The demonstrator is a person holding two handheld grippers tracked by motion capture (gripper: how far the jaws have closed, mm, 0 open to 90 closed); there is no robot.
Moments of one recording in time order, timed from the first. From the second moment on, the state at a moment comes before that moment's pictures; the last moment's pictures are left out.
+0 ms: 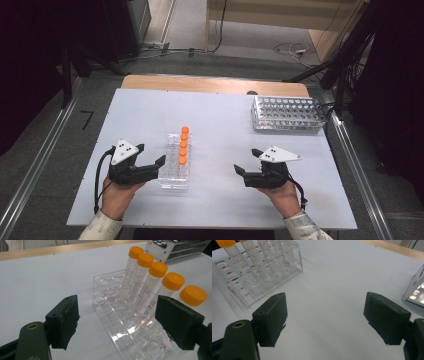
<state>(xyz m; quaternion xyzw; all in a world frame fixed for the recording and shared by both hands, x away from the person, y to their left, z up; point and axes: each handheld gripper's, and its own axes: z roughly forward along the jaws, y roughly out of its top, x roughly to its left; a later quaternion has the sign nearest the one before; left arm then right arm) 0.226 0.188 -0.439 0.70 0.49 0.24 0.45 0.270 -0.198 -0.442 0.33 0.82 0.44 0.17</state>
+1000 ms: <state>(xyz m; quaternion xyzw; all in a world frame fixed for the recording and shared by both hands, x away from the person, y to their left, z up) 0.224 0.206 -0.453 0.68 0.53 0.27 0.43 0.271 -0.236 -0.443 0.38 0.79 0.44 0.19</state>
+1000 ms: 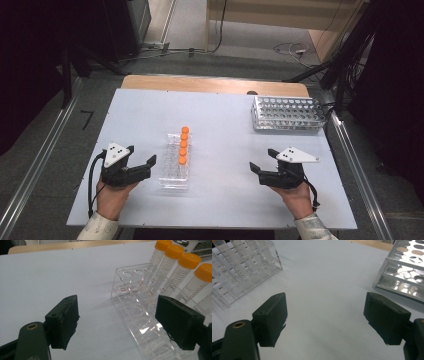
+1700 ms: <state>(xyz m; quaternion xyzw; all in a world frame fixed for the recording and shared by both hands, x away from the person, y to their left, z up) 0.217 0.215 -0.460 0.67 0.54 0.27 0.43 0.270 -0.261 -0.447 0.41 0.78 0.43 0.21</state>
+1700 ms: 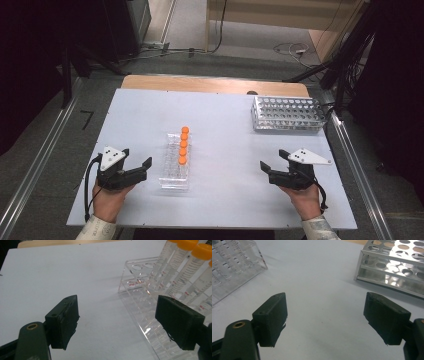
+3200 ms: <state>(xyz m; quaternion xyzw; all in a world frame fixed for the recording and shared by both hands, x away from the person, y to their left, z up) 0.202 0.233 -0.463 0.67 0.55 0.28 0.42 0.259 -0.312 -0.454 0.47 0.74 0.42 0.24</state>
